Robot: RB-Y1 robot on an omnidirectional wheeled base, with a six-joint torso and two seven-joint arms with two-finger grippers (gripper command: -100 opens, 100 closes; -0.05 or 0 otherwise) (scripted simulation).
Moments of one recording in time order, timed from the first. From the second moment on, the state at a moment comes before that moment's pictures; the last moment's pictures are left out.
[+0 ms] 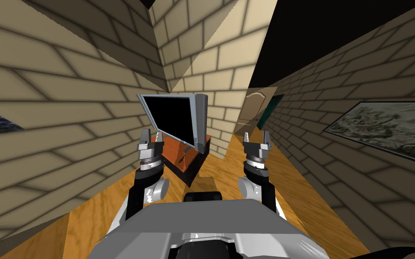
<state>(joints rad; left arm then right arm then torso) 0.45 -0.05 -0.03 -2.29 -0.03 -0.62 -0.14 0.47 0.02 0.05 -2.34 -0.08 -0.58 -0.16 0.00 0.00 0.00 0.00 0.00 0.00</state>
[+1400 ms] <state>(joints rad) 0.40 0.17 0.04 -2.06 0.13 -0.34 0.00 0.47 0.02 0.05 -2.34 -0.08 -0.58 -0.16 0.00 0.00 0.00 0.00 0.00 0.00</state>
